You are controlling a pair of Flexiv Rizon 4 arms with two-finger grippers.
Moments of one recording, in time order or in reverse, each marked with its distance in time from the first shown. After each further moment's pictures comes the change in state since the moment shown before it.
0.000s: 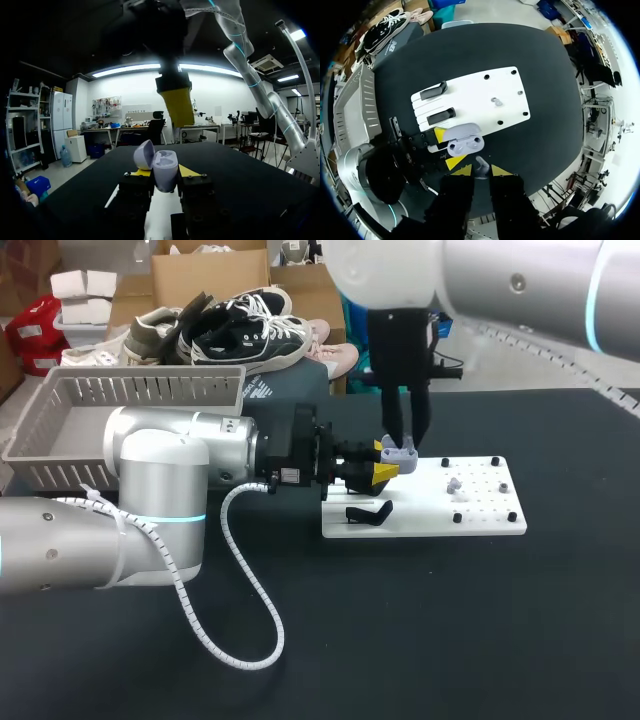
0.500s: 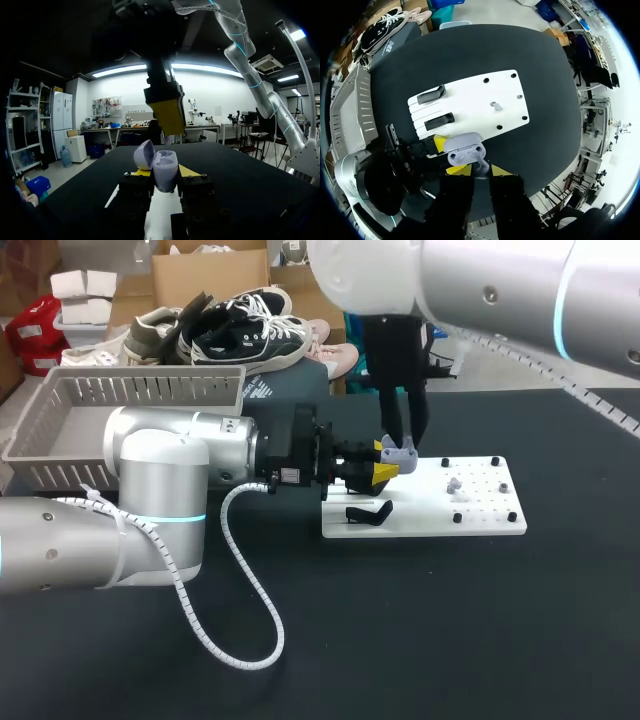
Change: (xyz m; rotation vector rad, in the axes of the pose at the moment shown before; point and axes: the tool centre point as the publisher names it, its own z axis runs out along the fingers) left arm 0.000 0.000 0.000 0.000 0.000 0.000; right arm -0.011 0.003 0.005 0.037 -0.012 0.004
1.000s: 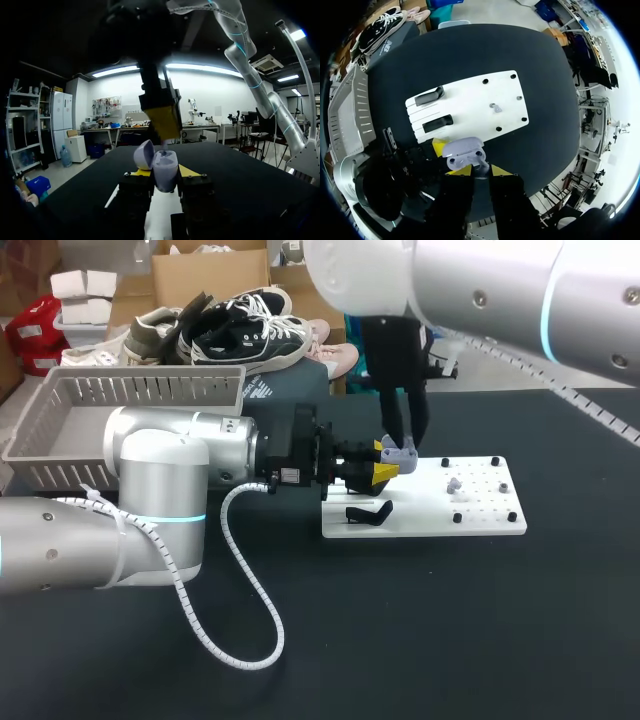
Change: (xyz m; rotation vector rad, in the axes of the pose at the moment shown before) left arm 0.000 0.000 0.000 0.000 0.000 0.000; right arm -0.005 0.000 0.005 0.013 0.008 0.000
